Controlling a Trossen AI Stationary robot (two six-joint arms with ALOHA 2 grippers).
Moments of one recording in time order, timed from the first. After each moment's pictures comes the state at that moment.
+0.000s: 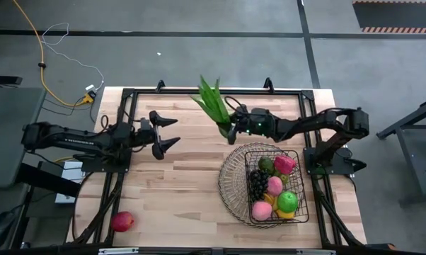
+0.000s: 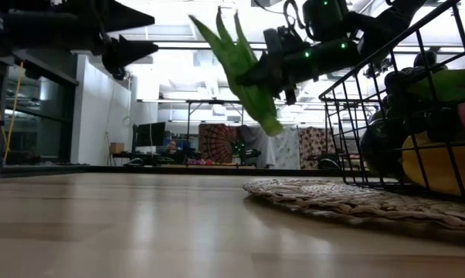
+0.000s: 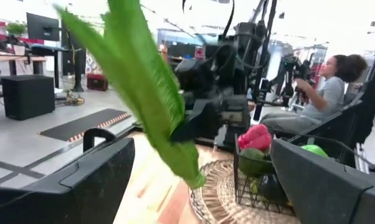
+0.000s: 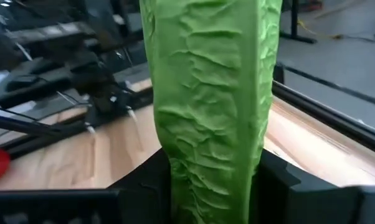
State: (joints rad) left arm 0.17 0.74 0.19 0.66 -0.18 -0.10; right arm -0.21 1.57 0.74 0.65 0.07 0.25
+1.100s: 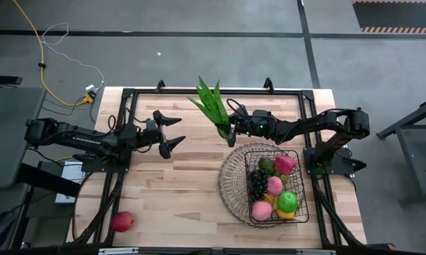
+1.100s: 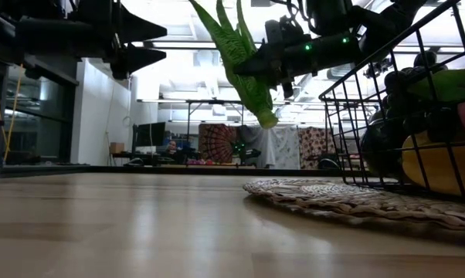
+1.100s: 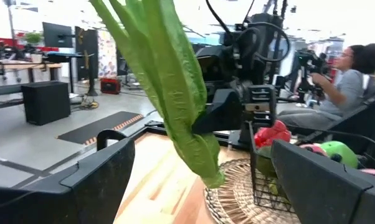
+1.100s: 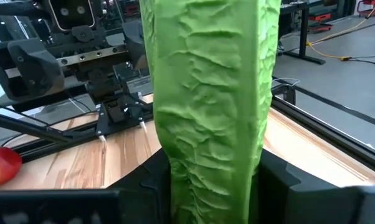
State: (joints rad) left arm 0.17 0.91 0.19 0.83 -0.23 -0.05; right arm -0.18 1.56 0.74 0.71 0.08 0.20
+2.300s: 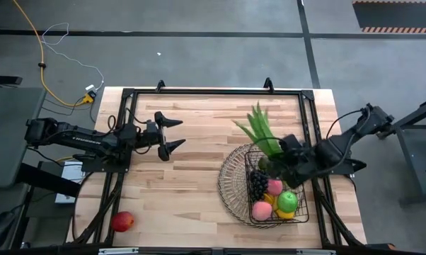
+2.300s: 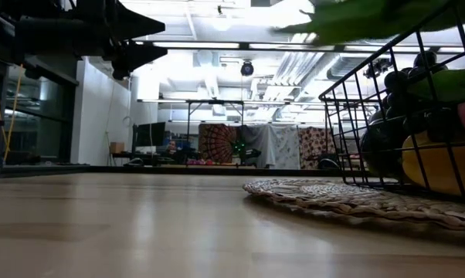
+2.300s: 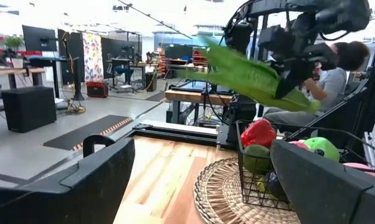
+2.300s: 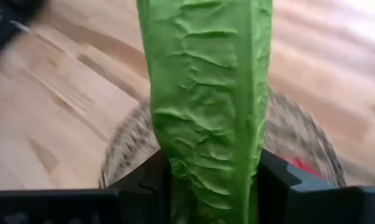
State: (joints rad) left arm 0.17 0.91 0.19 0.83 -0.17 -0.03; right arm 0.59 1.24 1.25 -1.29 0.60 1.55
